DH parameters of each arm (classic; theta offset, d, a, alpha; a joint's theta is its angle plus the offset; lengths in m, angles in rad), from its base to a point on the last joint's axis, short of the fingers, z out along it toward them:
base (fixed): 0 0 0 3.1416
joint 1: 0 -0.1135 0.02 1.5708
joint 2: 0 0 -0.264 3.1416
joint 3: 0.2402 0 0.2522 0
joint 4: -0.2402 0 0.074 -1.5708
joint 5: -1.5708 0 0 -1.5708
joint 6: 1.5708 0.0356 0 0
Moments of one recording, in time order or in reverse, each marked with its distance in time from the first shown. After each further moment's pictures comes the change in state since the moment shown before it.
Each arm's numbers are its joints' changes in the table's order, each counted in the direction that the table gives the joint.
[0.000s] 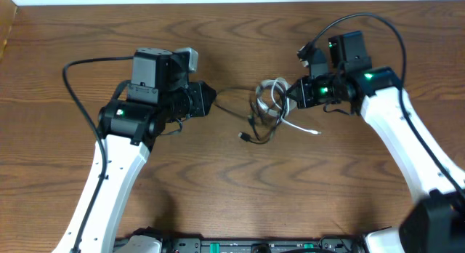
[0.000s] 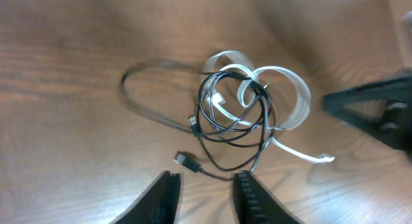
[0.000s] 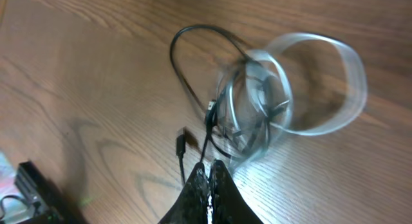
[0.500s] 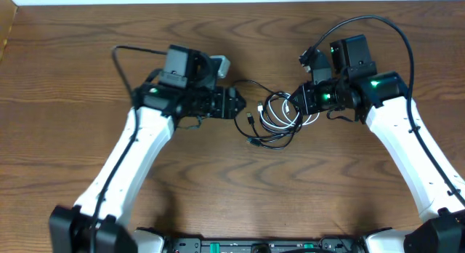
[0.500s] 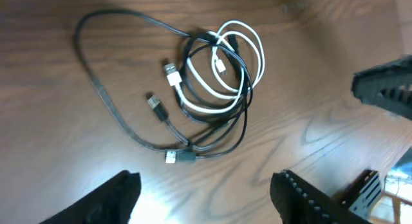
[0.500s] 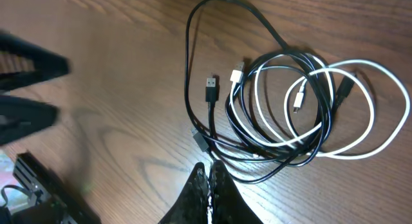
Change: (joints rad) left arm 0.087 0.218 0.000 0.087 -0.144 0.098; right arm -0.020 -0.055 0.000 -0.080 -0.035 0.015
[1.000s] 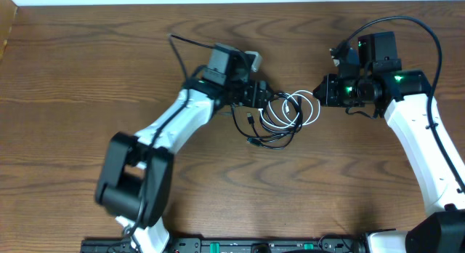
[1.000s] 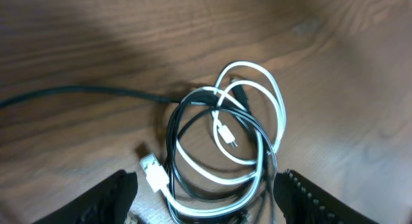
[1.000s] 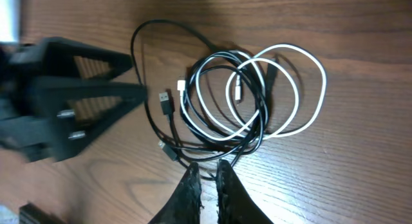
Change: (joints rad) left arm 0.116 0.339 0.000 0.461 0.029 -0.048; right arm 0.139 0.000 0.000 -0.030 -0.053 0.099
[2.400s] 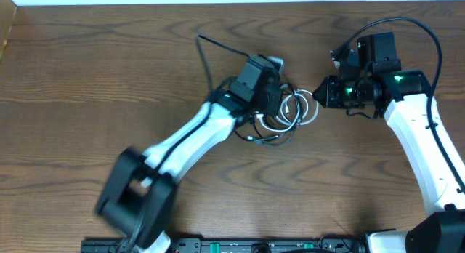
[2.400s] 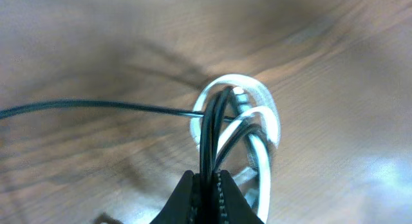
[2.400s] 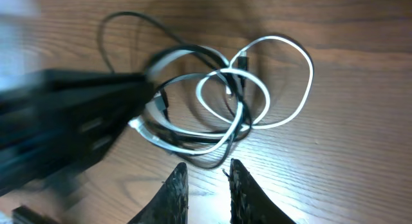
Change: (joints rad) left arm 0.178 -0.100 -0.003 -0.005 0.303 -0.025; right arm 0.000 0.000 0.000 -0.016 -0.008 0.003
